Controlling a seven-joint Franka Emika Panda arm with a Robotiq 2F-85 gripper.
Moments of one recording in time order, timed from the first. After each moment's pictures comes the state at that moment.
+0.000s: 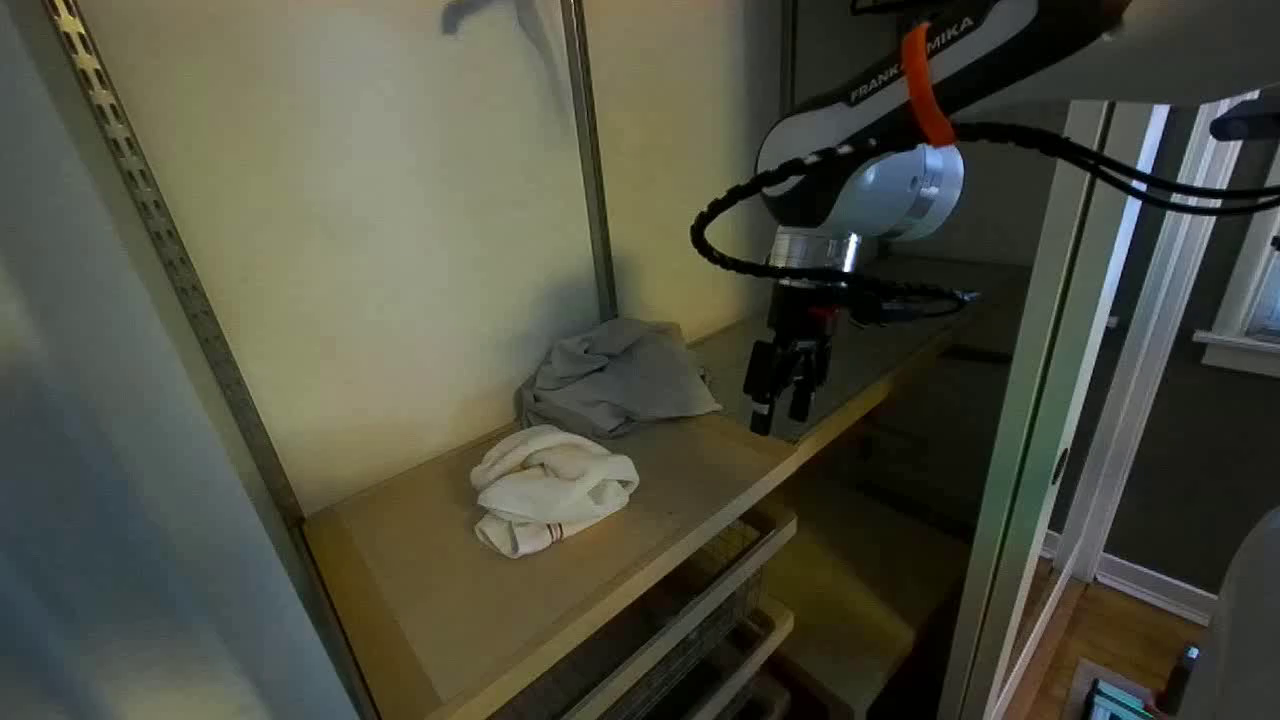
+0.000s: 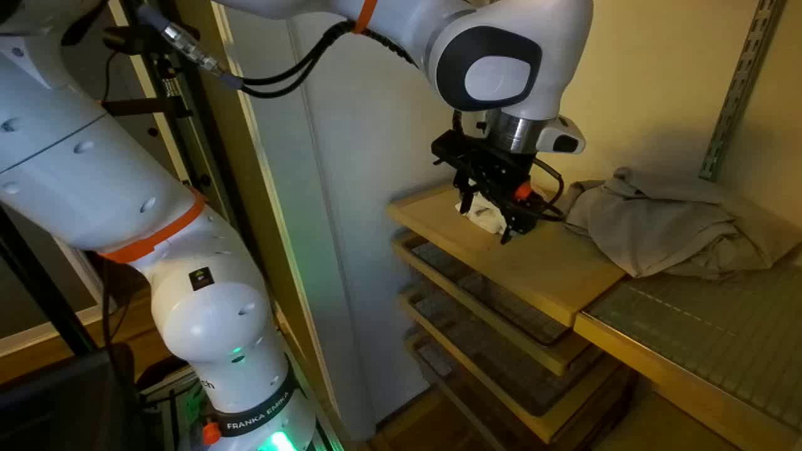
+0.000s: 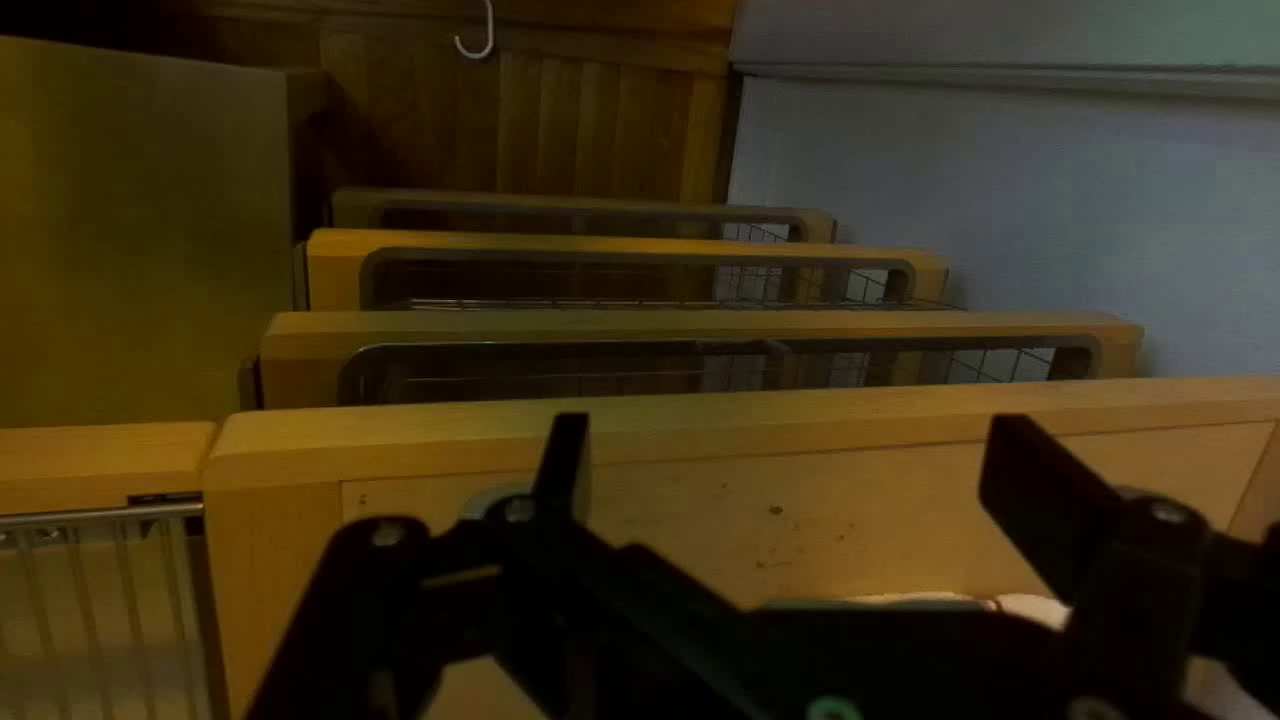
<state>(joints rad) -0.01 -0.39 -0.35 -2.41 0.16 1.98 -0.48</state>
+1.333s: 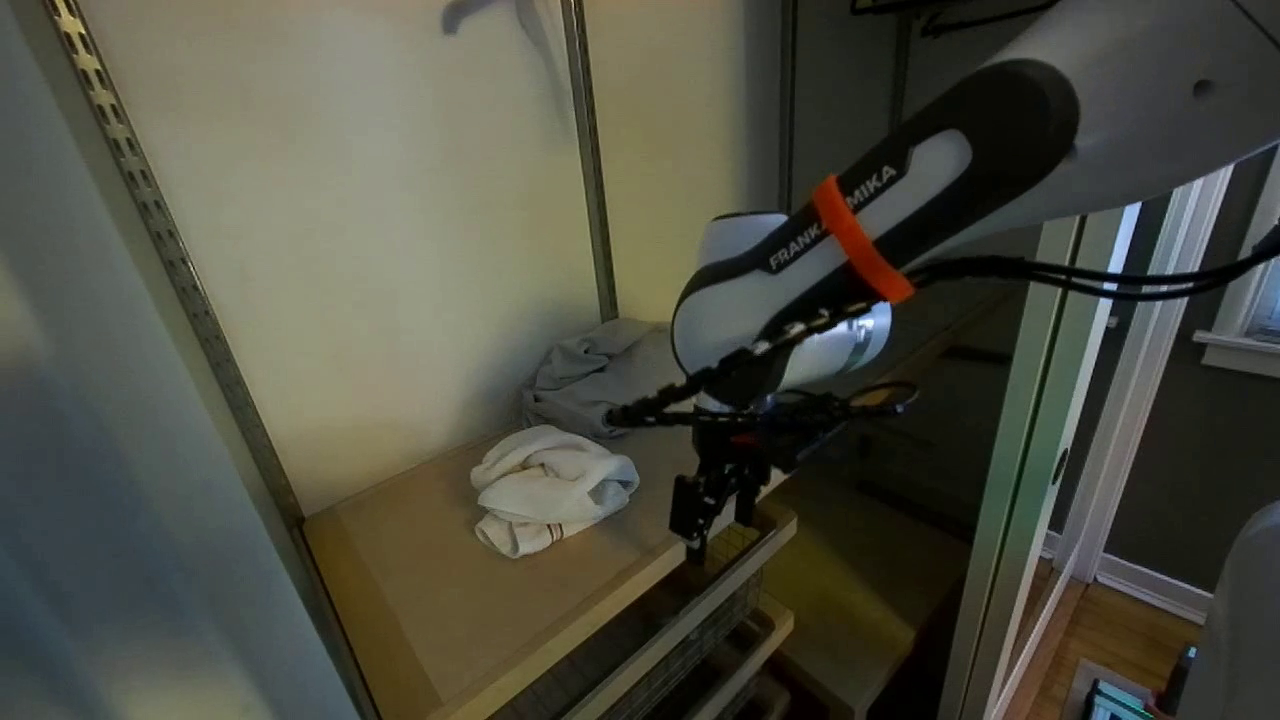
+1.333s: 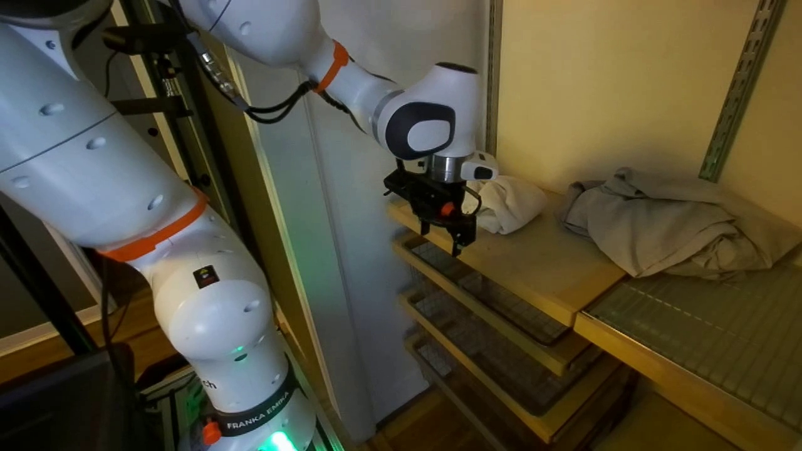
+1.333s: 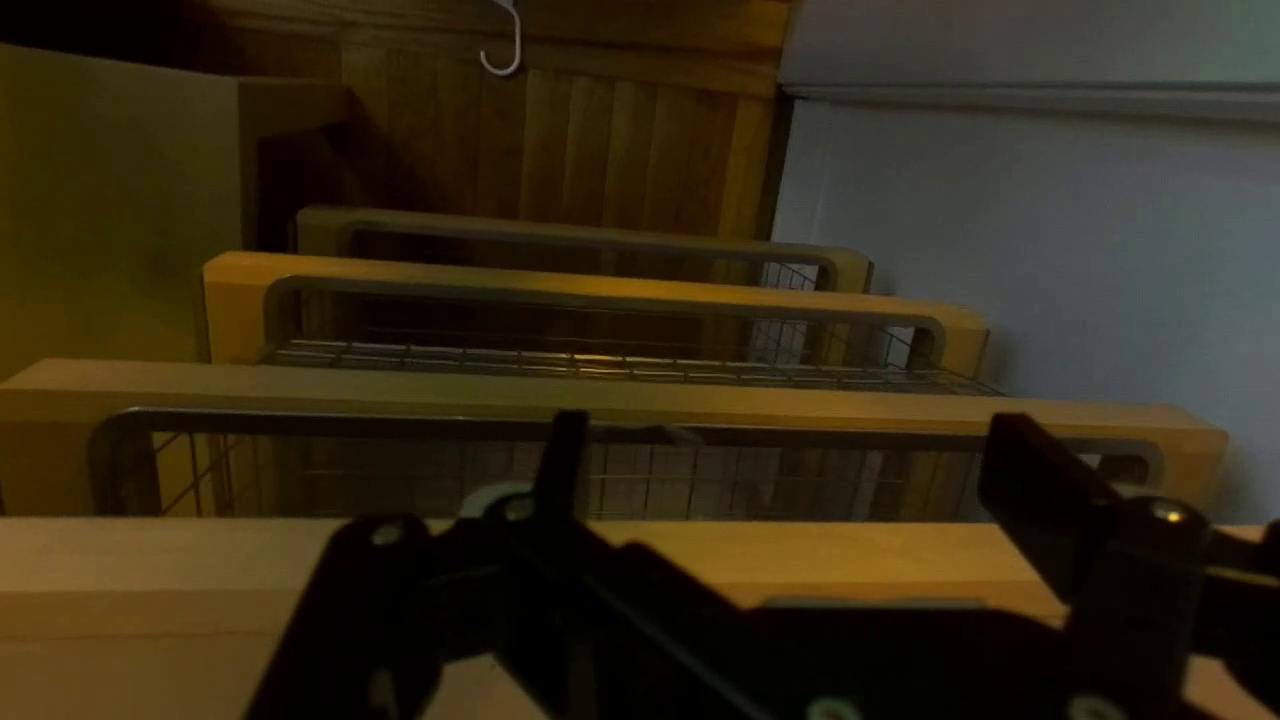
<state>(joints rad) 0.03 -0.35 -0.05 -2.65 0.17 2.30 -0.22</state>
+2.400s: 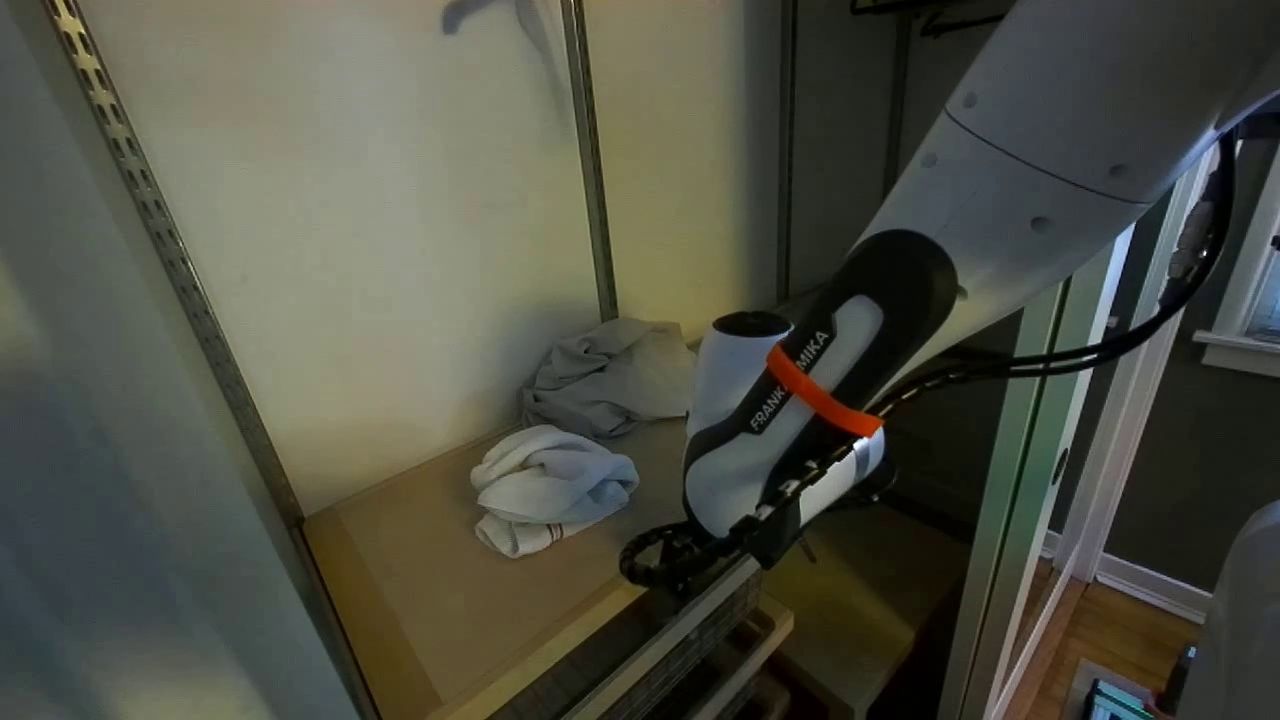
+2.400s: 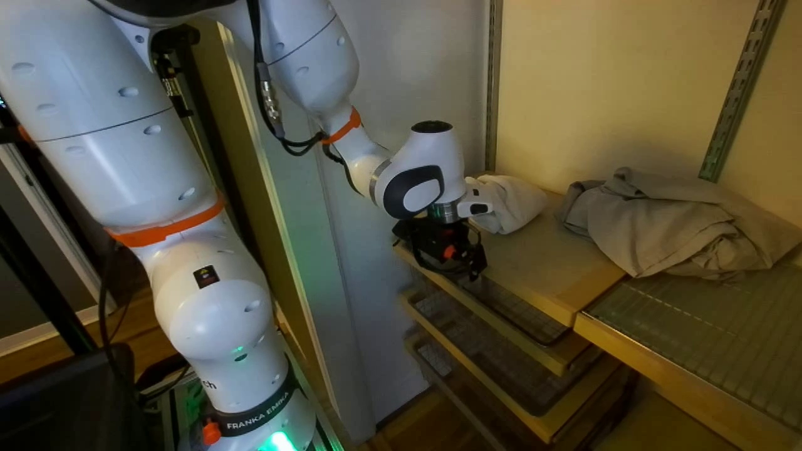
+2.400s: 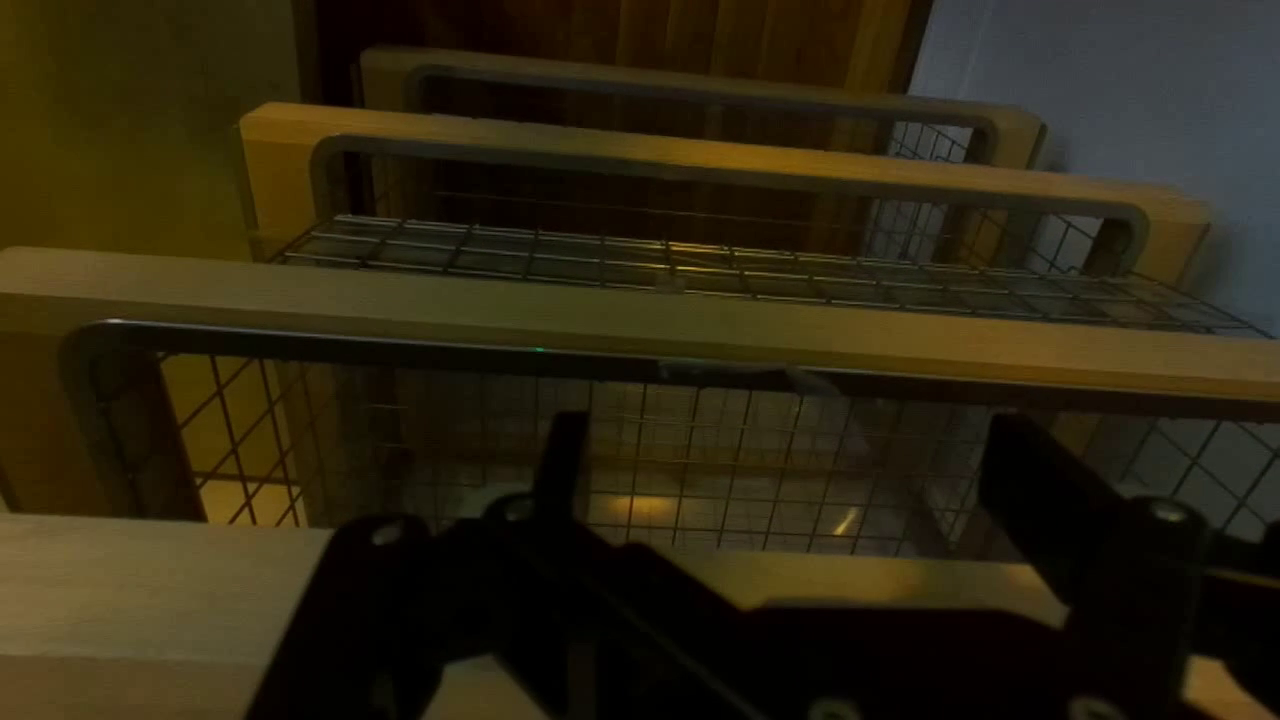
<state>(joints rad) 0.03 -0.13 -0.01 -2.75 0.08 2.85 -0.14</state>
